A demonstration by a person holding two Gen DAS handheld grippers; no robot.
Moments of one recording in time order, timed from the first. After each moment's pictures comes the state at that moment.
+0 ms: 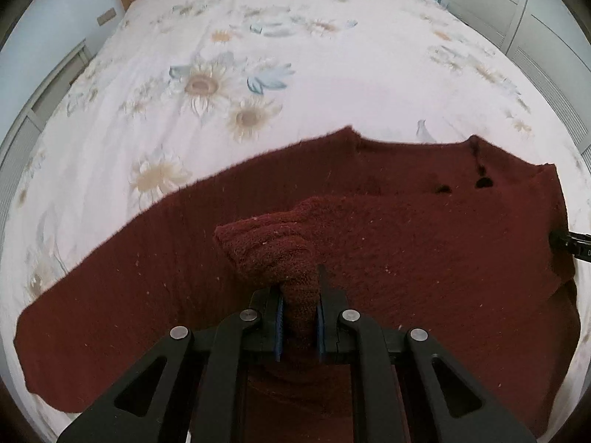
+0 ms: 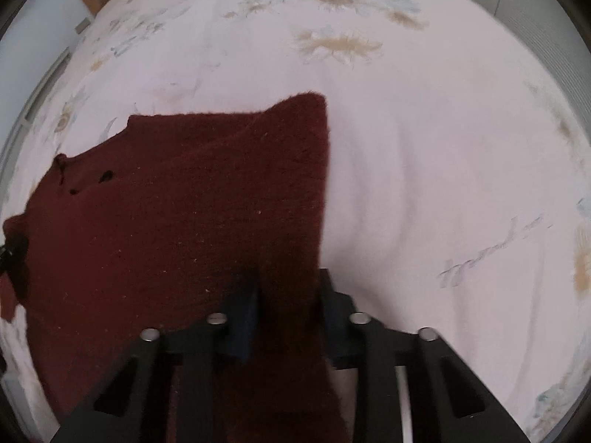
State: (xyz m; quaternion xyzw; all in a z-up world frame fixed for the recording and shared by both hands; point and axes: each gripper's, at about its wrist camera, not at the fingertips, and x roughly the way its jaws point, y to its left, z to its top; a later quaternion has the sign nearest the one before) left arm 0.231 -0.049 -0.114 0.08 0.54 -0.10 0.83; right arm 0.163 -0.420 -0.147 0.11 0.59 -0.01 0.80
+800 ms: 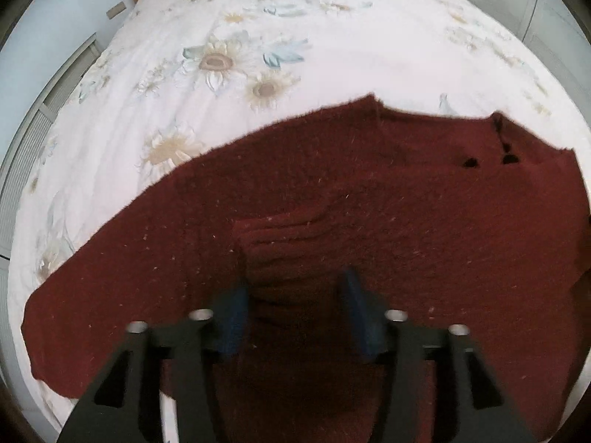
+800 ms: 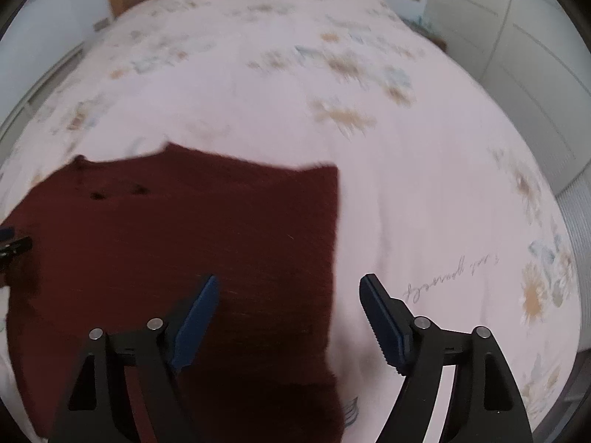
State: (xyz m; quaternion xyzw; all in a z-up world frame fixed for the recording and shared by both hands) left arm 0.217 -0.022 -0.107 0.10 0.55 -0.08 0.82; right arm 0.144 -0.386 -0.093 0.03 0.51 -0.03 0.86
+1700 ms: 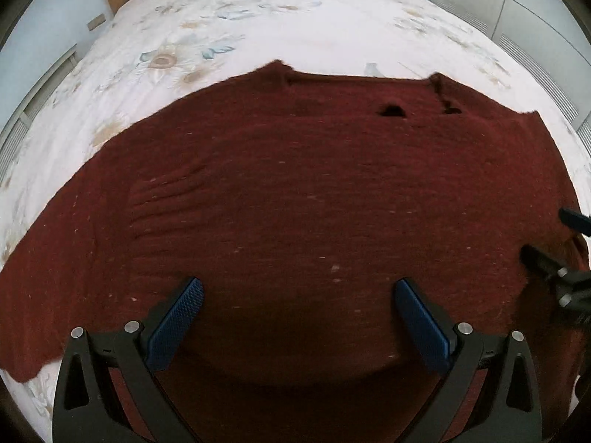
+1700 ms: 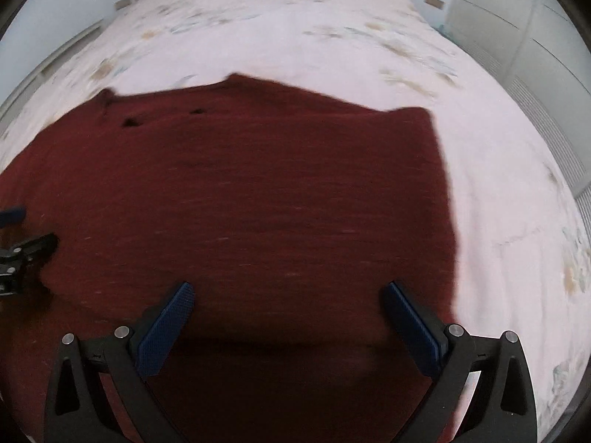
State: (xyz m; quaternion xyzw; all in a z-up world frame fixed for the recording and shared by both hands) left arm 0.169 -0.054 -0.139 0.09 0.52 -0.12 0.84; right arm 0.128 -0.320 -0.162 0.01 0.52 -0.02 0.86
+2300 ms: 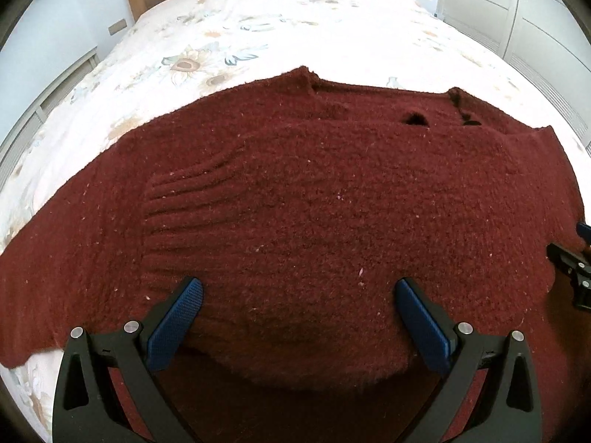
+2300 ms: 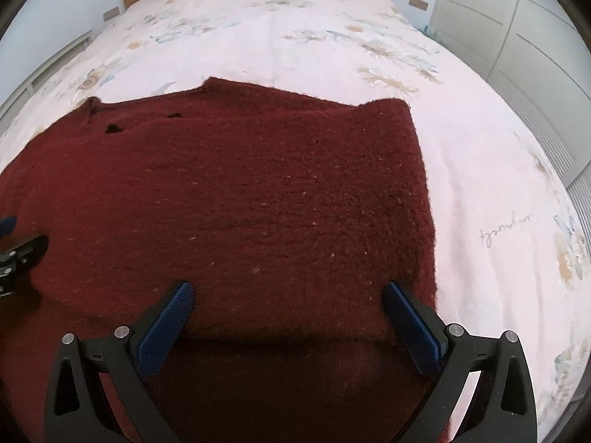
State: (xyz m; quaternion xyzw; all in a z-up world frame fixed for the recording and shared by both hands) left arm 0.152 -0.046 -0.142 0.08 0.49 -0.10 0.86; right arm 0.112 -0.323 -0.158 0.02 0.51 -0.03 0.86
